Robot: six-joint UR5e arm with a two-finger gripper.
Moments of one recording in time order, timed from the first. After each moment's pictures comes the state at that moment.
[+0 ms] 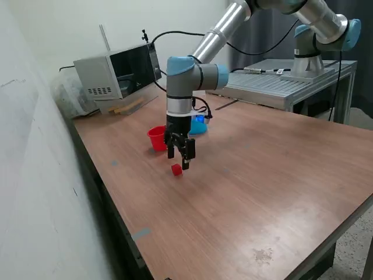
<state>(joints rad) -0.01 -0.56 1.09 -2.38 -1.58 3.12</state>
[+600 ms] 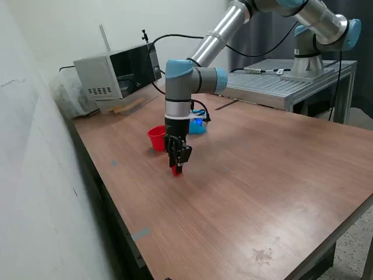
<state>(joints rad) -0.01 -0.54 1.06 -2.39 -1.58 3.12</state>
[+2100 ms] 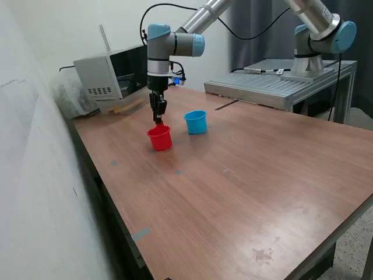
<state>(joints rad) -0.25 -0.79 1.29 -2.35 -1.58 3.04</state>
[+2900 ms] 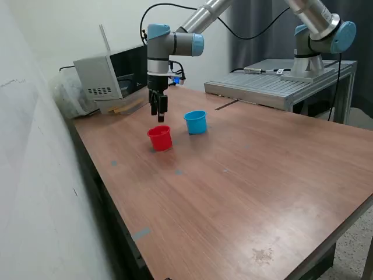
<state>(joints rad) -0.26 -0.80 1.30 -2.34 -1.58 3.02</state>
